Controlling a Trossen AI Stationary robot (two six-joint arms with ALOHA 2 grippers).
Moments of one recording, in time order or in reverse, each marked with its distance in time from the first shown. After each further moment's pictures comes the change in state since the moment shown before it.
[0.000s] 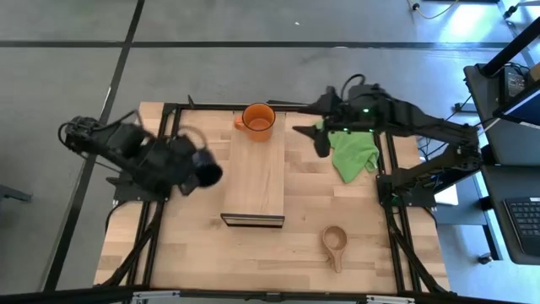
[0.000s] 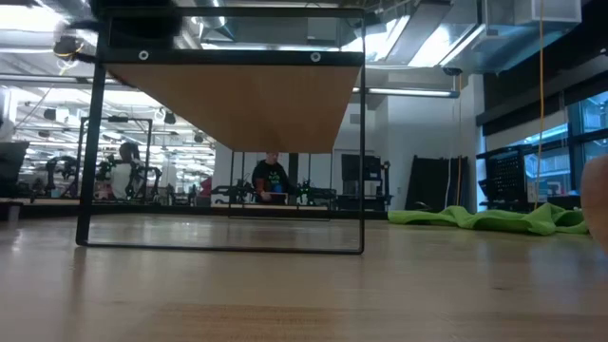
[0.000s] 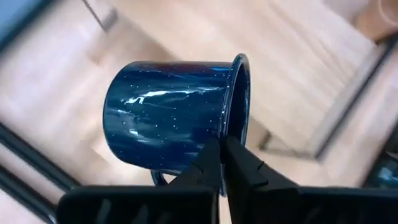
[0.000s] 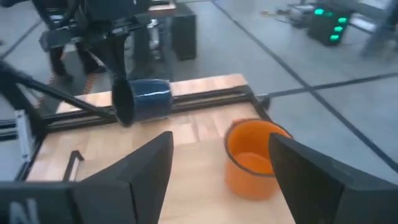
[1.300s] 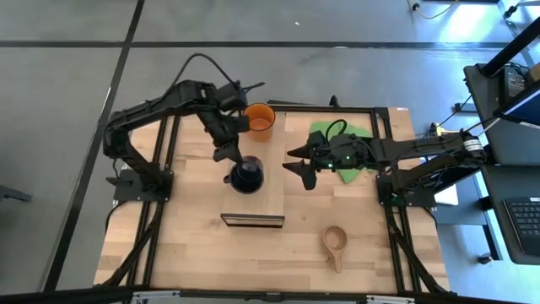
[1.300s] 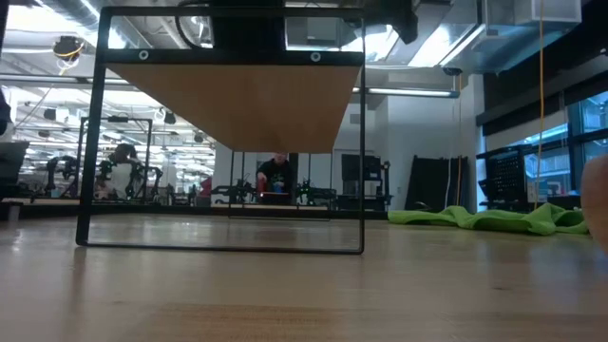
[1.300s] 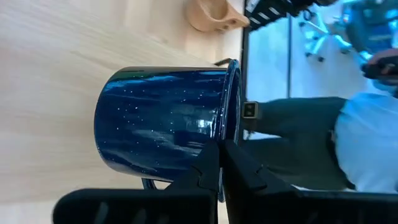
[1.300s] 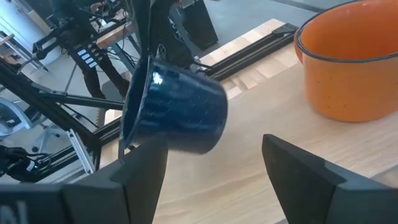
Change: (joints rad) left arm 0.664 0.390 0.249 0.191 1.038 0.879; right arm 0.194 -0.038 -0.488 0.436 0.098 0.478
